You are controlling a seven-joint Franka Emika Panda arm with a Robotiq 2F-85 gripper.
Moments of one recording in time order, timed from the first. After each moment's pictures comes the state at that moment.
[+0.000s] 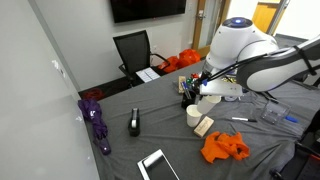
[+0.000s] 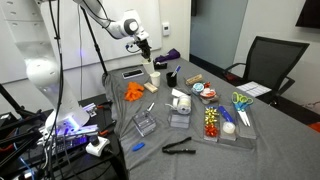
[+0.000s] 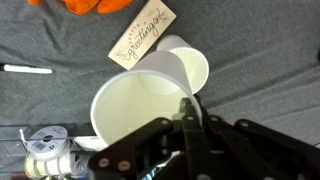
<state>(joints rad) 0.25 0.17 0.14 -2.17 -0.33 2.51 1.28</state>
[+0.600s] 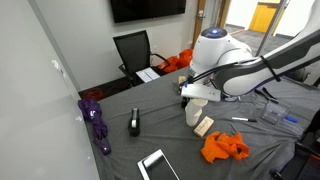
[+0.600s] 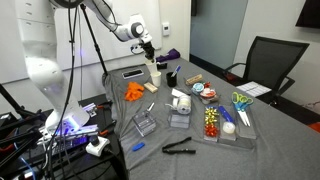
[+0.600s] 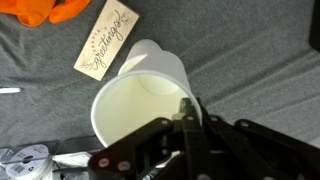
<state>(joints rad) 0.31 0.34 0.10 -2.00 -0.35 2.51 1.42</state>
